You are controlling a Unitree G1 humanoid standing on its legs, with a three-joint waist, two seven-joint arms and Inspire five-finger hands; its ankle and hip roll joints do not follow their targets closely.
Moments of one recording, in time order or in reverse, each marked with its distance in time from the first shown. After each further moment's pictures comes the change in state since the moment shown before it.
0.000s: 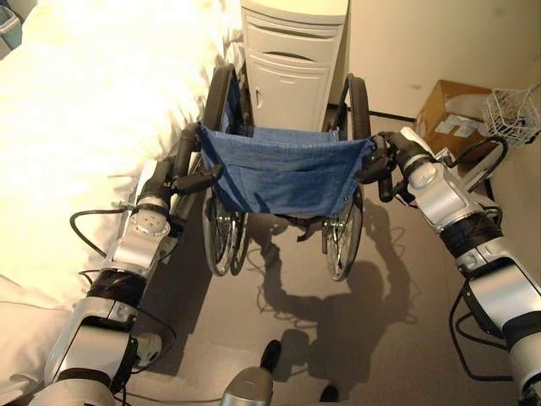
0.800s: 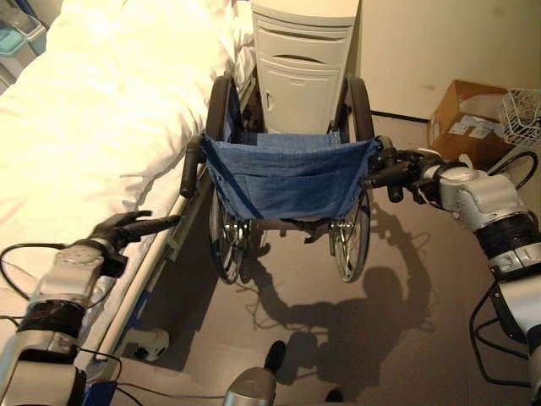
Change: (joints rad) left arm 0.127 0.271 0.085 0.218 -0.183 0.058 -0.310; right arm 0.025 -0.158 -0.089 -0.046 0.676 0.128 0.000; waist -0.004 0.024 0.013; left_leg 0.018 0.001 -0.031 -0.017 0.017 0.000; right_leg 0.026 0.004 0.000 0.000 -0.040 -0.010
